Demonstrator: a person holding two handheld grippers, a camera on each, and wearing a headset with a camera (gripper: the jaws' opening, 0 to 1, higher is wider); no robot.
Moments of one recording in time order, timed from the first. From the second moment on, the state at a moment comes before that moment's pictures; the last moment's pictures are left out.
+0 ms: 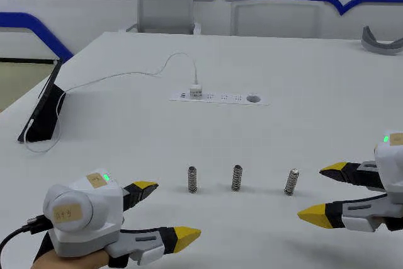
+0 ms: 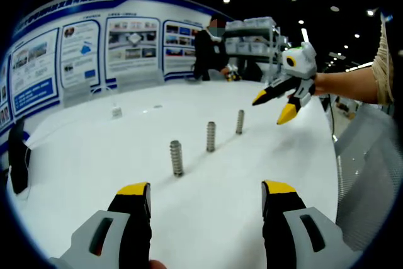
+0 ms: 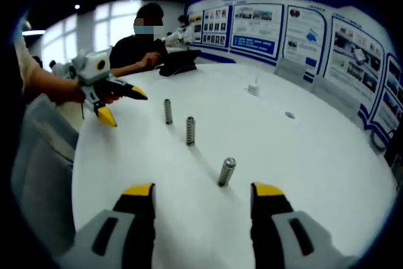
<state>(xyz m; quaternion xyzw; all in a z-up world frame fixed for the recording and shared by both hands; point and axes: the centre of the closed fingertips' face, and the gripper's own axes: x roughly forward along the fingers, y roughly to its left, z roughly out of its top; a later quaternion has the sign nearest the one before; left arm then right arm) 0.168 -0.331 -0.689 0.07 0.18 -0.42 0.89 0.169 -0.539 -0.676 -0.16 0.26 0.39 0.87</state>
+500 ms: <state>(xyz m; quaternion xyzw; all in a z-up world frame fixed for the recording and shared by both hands) 0.167 -0.328 -0.690 0.06 0.18 -0.42 0.89 0.169 -0.539 -0.677 -0.15 0.25 0.39 0.88</state>
